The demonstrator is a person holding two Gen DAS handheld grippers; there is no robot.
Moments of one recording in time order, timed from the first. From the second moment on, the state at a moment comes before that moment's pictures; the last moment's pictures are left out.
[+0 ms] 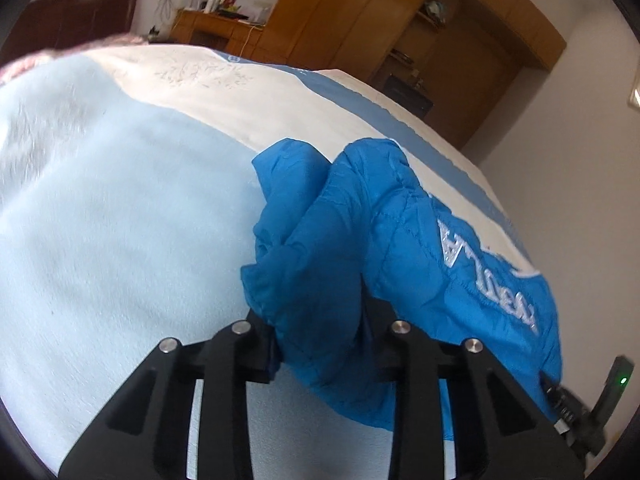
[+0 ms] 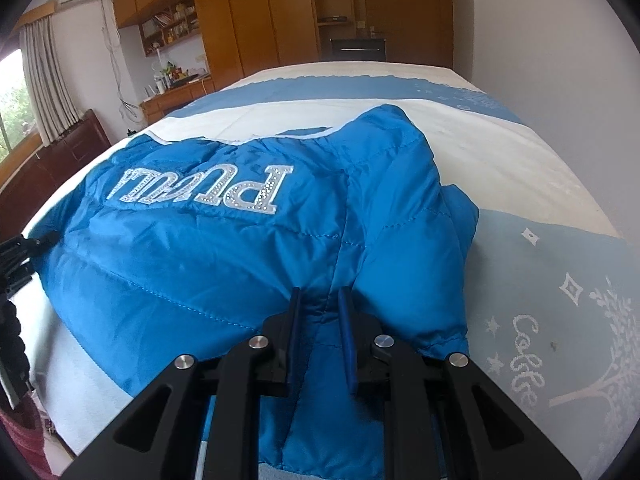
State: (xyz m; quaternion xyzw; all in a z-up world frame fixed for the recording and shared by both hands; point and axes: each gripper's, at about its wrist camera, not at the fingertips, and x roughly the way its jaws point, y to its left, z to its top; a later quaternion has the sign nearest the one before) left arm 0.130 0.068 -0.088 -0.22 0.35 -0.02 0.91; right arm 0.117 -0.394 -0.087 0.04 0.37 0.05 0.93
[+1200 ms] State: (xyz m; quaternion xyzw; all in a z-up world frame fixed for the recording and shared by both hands) left arm 0.109 -0.127 0.021 -0.01 0.25 -0.23 0.94; right arm 0.071 -0.433 0.020 0.09 0.36 0.07 0.93
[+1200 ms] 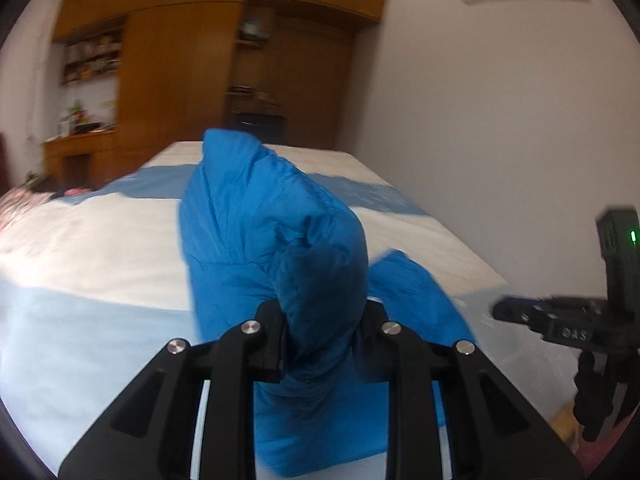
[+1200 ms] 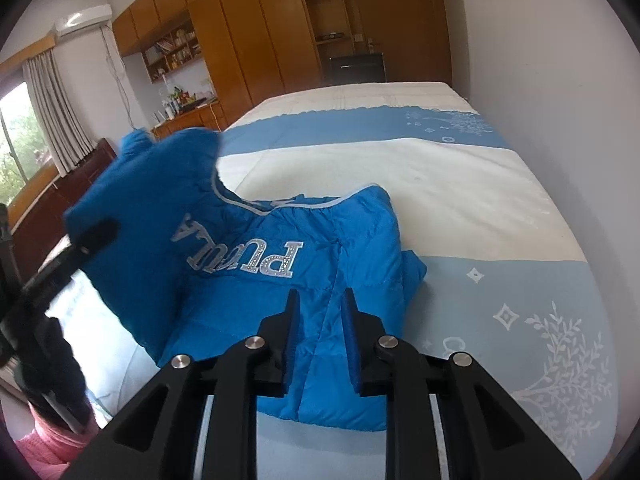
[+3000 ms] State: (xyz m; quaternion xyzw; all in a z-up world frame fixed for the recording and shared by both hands) left arm 0.160 -0.076 -0.008 -0.07 0.35 -0.26 0.90; right arm 0.210 -0.448 -0.027 0.24 0.50 0.21 0.81
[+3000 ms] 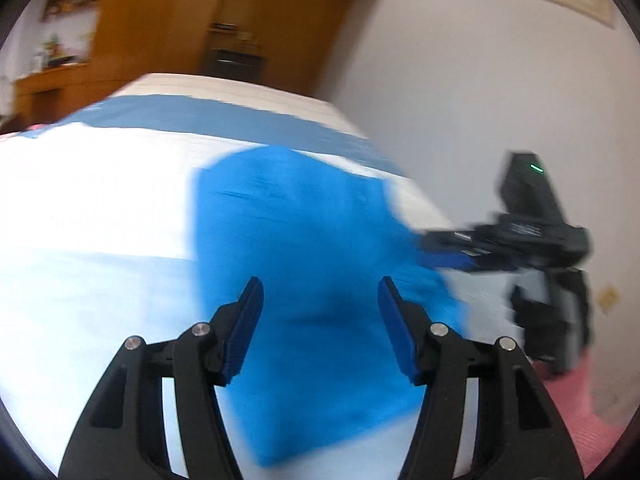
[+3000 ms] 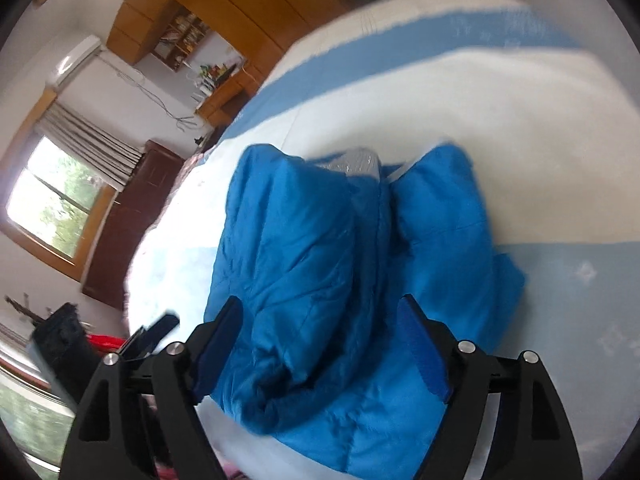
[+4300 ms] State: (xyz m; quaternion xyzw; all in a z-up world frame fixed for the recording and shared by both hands) left arm 0.198 -0.119 -0.003 -0.10 0.39 -0.27 0.88; right arm 0.138 -0.468 0.038 0.19 0.43 0.22 0.86
